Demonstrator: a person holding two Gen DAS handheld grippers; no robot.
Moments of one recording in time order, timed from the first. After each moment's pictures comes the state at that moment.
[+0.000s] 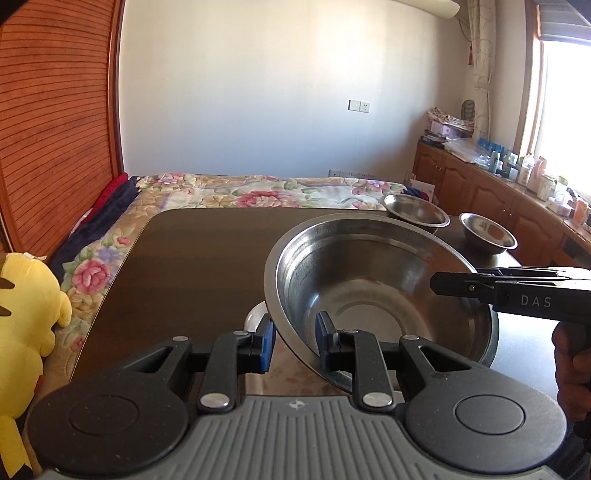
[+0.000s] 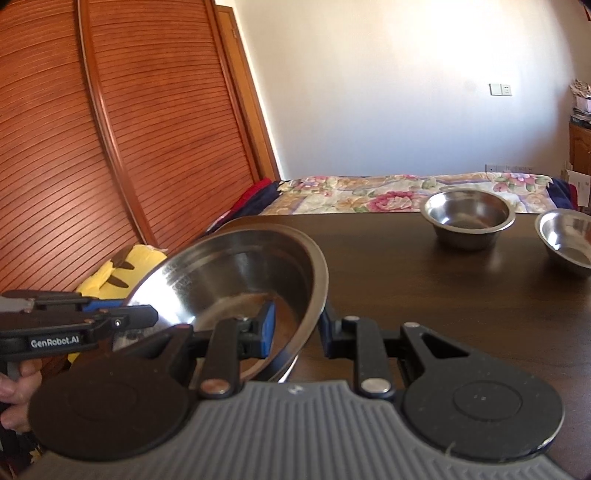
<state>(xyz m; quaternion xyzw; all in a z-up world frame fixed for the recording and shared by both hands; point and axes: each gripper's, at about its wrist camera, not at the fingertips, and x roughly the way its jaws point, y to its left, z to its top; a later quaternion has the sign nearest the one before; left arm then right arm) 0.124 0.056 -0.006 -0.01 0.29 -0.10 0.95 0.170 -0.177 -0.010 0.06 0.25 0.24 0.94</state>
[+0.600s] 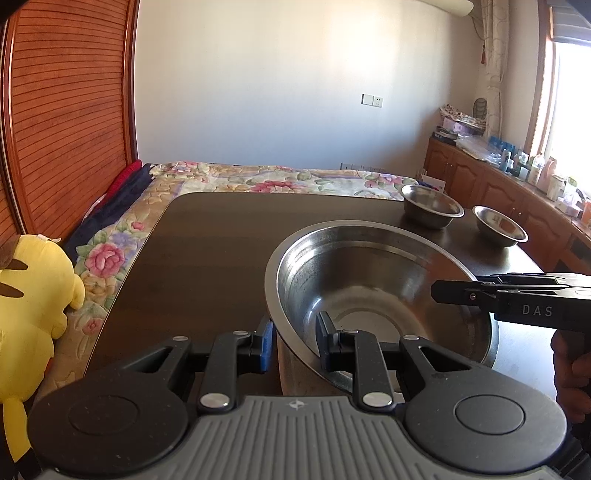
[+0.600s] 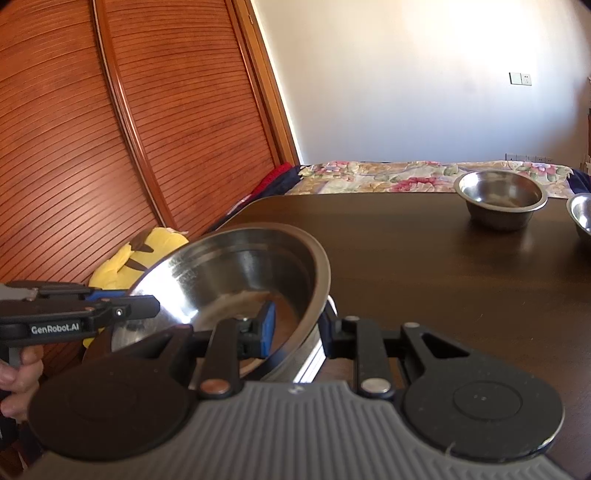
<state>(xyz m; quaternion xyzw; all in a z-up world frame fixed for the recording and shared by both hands) 0.114 0.074 -0.013 -0.02 0.30 -0.08 0.95 0.168 -0.159 -0.020 0.06 0.27 0.27 0.92</state>
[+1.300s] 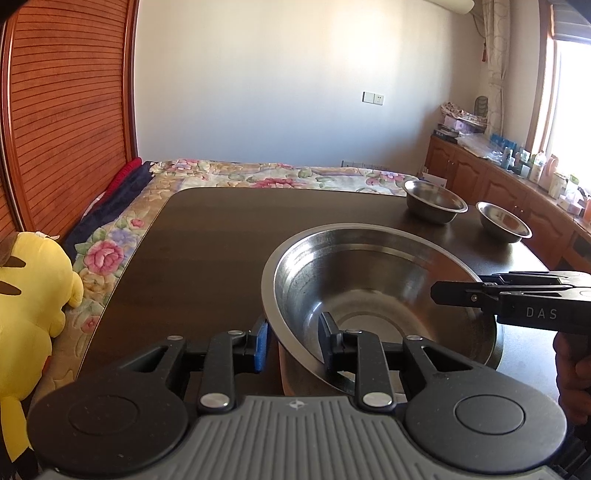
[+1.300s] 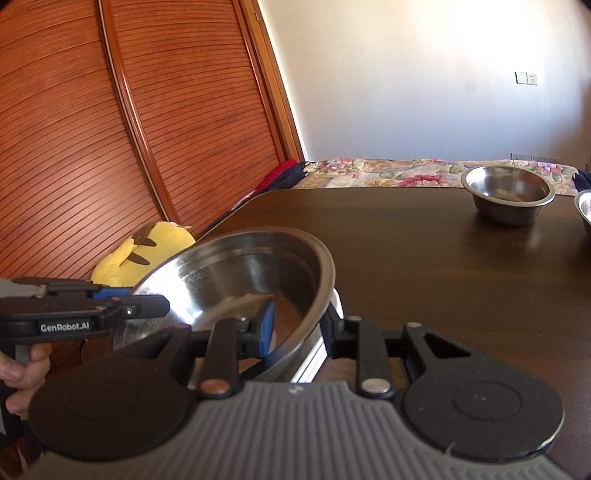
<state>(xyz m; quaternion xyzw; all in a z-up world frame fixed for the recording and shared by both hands) 0.116 0.075 -0.020 -0.01 0.30 -0.08 0.95 0.168 -0.155 -0.026 0.05 0.27 0.27 0.92</state>
